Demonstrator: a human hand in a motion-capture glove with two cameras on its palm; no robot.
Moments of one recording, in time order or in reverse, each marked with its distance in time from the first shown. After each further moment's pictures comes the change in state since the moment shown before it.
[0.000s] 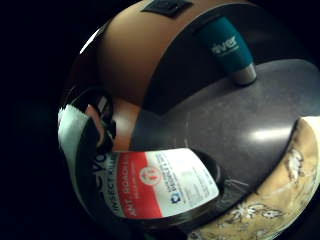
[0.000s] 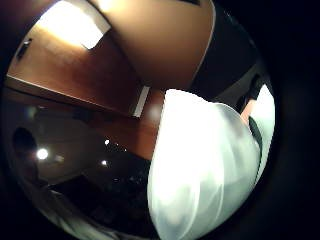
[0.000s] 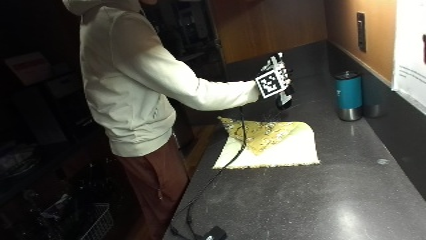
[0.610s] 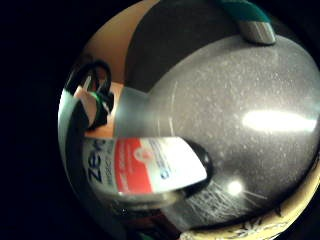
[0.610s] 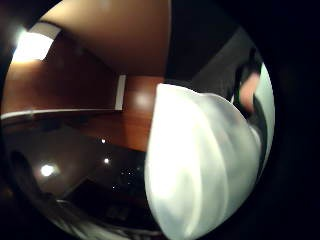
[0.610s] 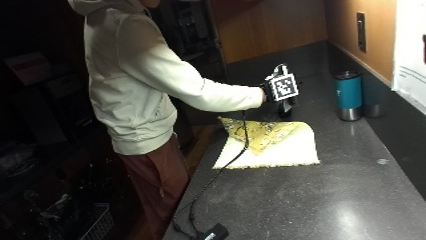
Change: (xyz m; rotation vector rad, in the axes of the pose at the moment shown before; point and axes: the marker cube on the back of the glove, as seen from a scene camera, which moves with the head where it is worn) arm 0.039 0.000 0.054 -0.251 0.037 0.122
